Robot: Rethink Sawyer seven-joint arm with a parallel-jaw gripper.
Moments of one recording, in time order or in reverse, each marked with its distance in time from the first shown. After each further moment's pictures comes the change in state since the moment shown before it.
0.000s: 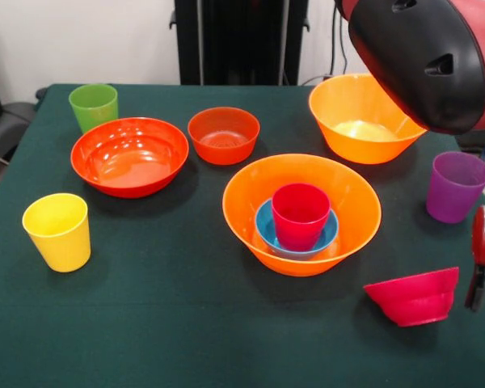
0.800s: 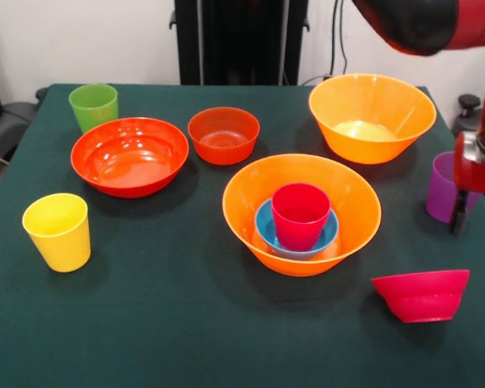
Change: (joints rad) arm -0.068 -0.235 -0.015 0.407 0.069 -0.071 0.000
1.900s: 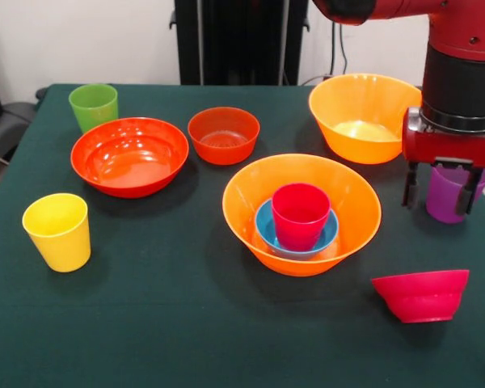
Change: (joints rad) arm -0.065 -0.133 -0.011 0.321 -0.014 -0.233 0.000
